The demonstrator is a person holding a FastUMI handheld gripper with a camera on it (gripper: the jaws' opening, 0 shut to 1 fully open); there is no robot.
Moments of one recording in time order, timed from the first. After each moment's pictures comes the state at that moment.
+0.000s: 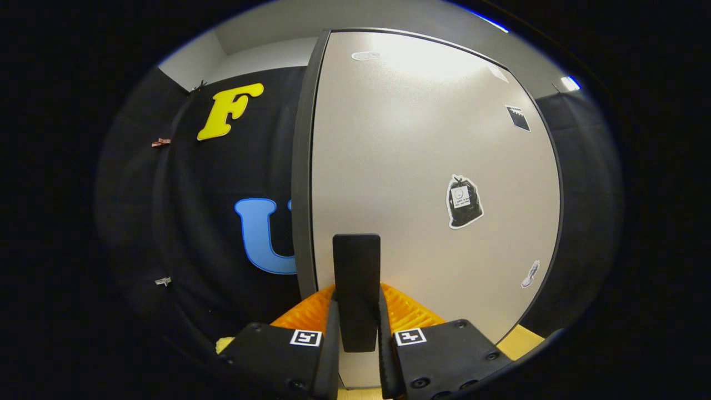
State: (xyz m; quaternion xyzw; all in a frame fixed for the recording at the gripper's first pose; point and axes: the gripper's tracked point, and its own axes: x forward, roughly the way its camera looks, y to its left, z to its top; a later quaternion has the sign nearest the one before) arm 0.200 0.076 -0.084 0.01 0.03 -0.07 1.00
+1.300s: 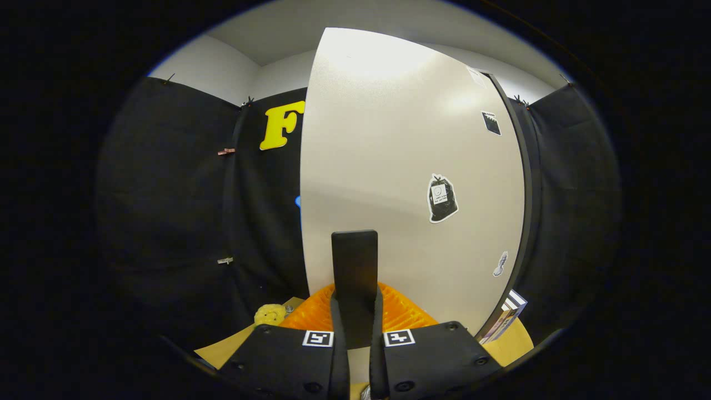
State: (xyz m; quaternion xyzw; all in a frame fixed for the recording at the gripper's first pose) arm 0.042 0.041 -0.068 0.03 0.05 0.11 0.99
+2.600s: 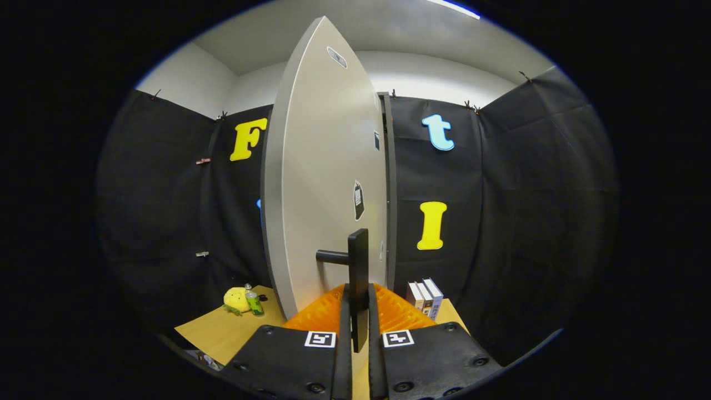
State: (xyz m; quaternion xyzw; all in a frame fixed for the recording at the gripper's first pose) arm -0.054 -0.149 -0.056 0.03 0.04 0.02 1.00
